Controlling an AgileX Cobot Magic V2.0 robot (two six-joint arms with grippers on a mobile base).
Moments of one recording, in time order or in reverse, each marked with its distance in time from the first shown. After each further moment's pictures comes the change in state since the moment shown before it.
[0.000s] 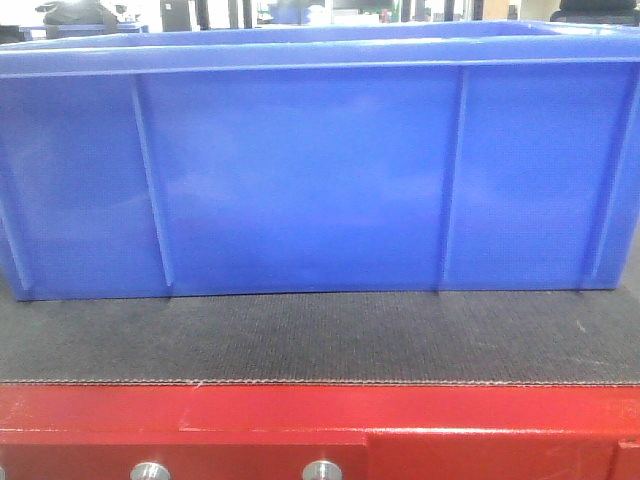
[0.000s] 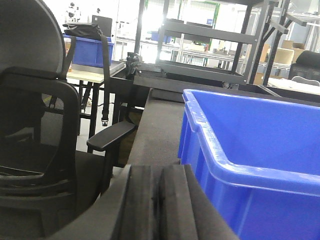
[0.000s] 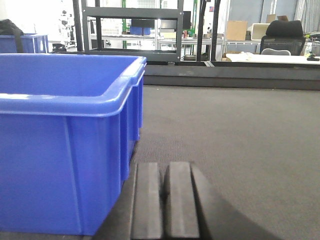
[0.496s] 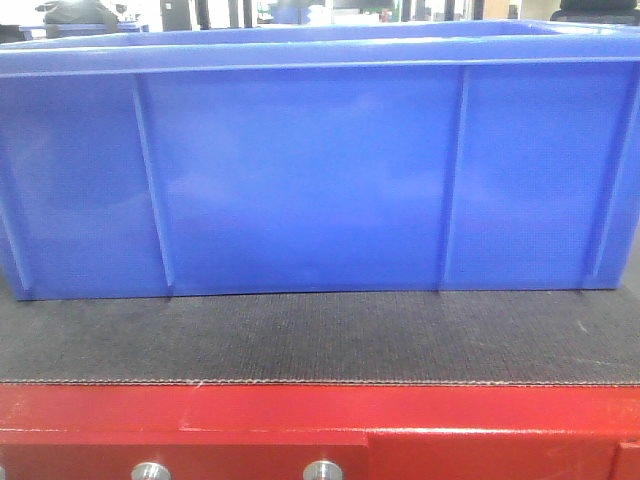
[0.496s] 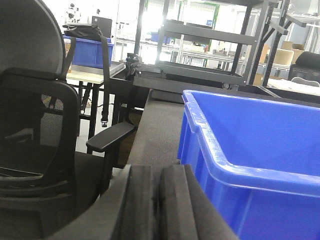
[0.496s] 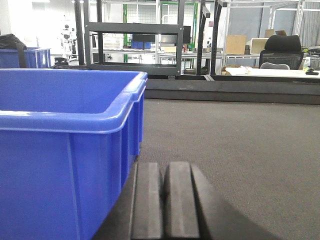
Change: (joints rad) left arm 0.000 0.000 0.000 0.000 -0.004 0.000; right arm 0.000 -0.003 0.002 0.002 -0.051 -0.003
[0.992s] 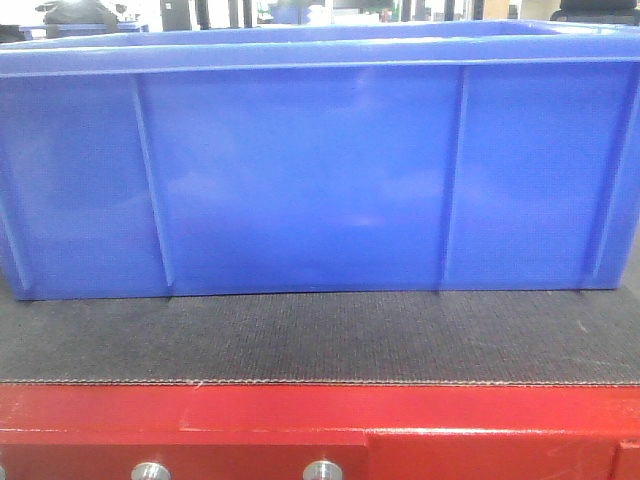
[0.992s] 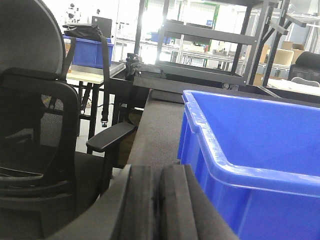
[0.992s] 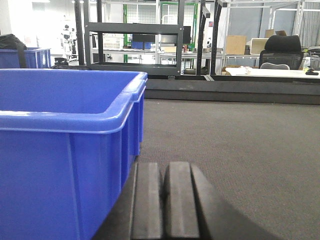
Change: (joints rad) left arm 0.000 0.000 0.000 0.000 0.000 0.000; right arm 0.000 0.000 0.000 0.000 0.000 0.000
